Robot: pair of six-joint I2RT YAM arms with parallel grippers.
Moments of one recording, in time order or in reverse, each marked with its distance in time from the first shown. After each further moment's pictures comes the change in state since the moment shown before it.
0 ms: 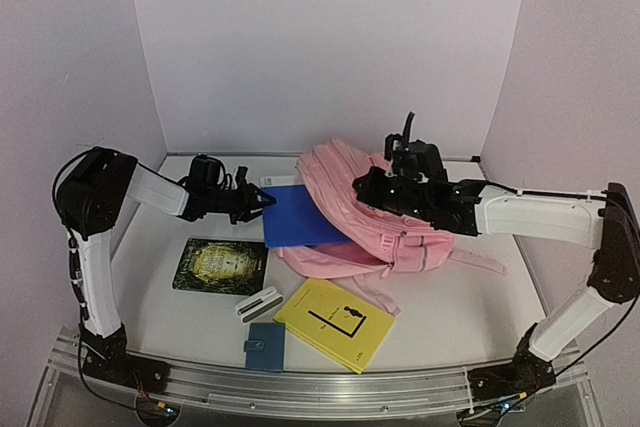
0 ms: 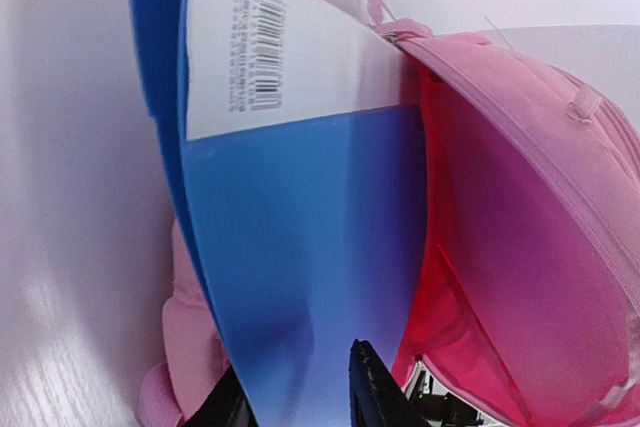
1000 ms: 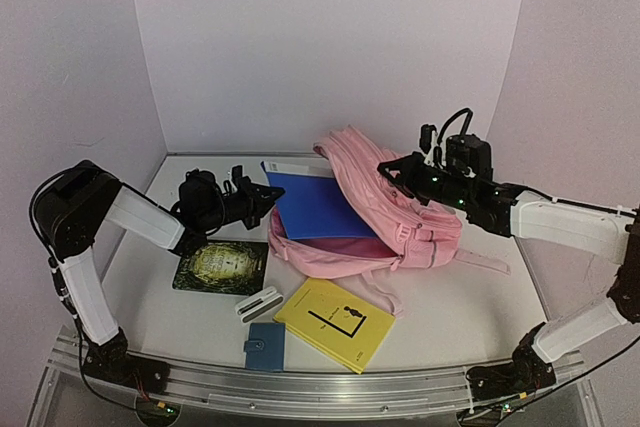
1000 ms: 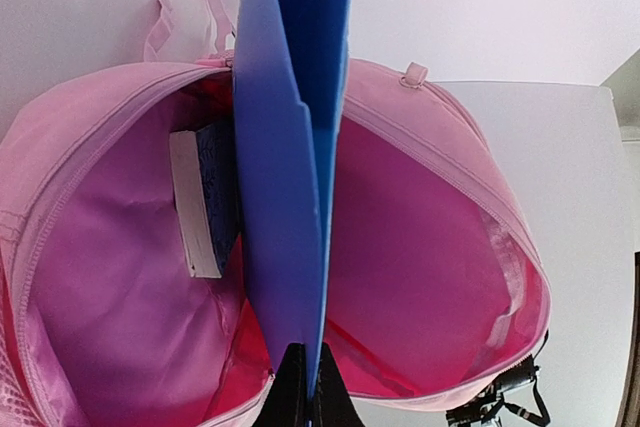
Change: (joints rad) left arm -0.180 -0.209 -0.329 0.591 -0.263 -0.487; right arm -0.193 -0.181 -0.168 0.172 -0.337 0.073
